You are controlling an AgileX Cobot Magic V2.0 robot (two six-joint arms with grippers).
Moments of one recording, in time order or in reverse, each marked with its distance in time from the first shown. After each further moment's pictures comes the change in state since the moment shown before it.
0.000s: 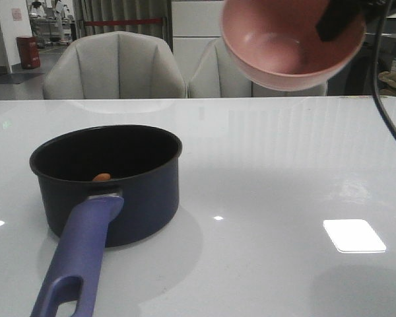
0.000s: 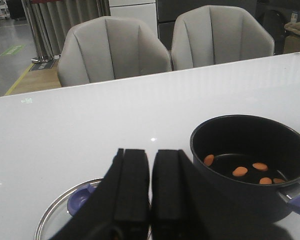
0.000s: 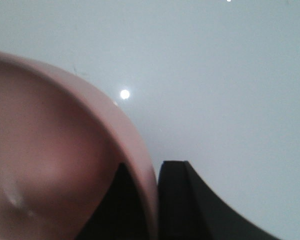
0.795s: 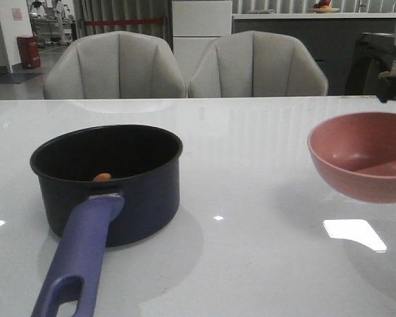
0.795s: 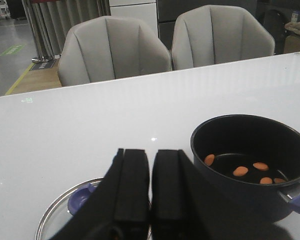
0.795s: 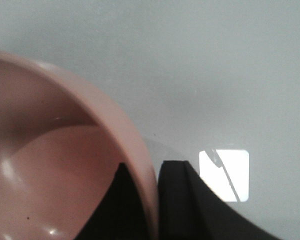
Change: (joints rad) left arm 0.000 0.000 0.000 0.000 0.000 0.000; right arm -0.314 0.236 0.056 0.199 0.246 -0.090
